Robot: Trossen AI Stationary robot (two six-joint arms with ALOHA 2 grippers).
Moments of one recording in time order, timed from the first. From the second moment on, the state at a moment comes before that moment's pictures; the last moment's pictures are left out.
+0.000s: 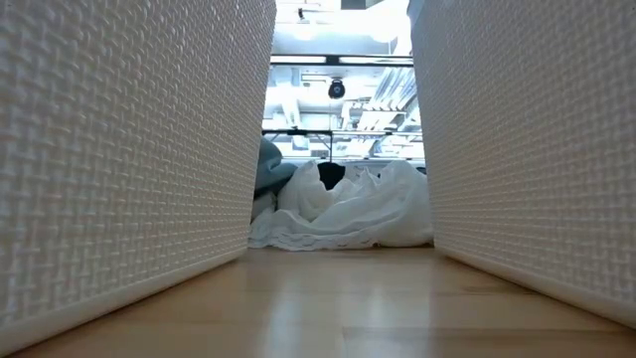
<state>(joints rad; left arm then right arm) 0.14 0.01 0.01 0.03 -0.18 0.19 0.05 0.13 0.21 0.66 0.14 0.05</state>
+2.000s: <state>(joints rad) 0.14 0.01 0.01 0.03 -0.18 0.19 -0.54 1.72 1.51 -1.41 0.16 0.21</state>
